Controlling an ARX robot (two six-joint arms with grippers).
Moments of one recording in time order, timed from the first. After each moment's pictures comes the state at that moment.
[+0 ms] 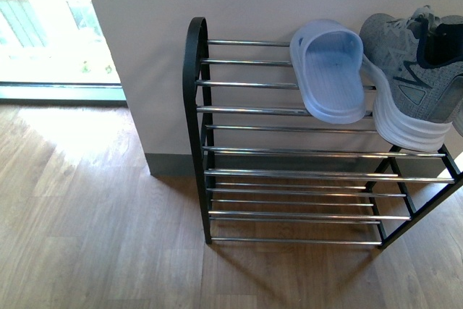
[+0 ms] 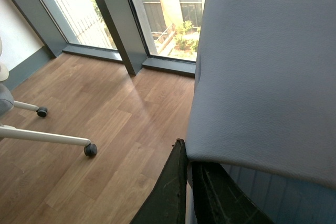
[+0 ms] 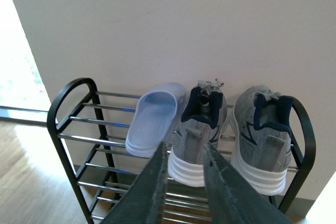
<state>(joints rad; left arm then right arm) 0.02 0.53 0.10 0.18 -0.44 0.08 0.00 0.01 0.02 0.00 0.00 -0.01</state>
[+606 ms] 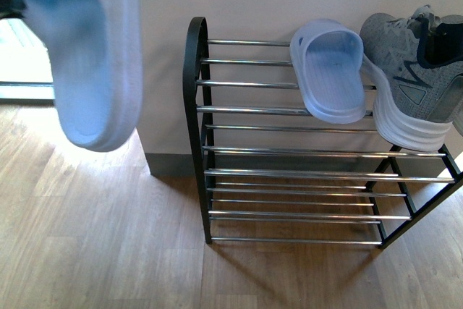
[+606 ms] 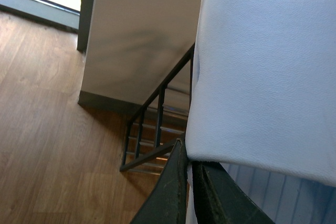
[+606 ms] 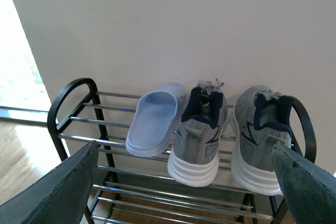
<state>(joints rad) -0.20 1.32 0.60 0.27 0.08 -0.46 0.00 0.01 0.02 0.00 0.00 -0.01</state>
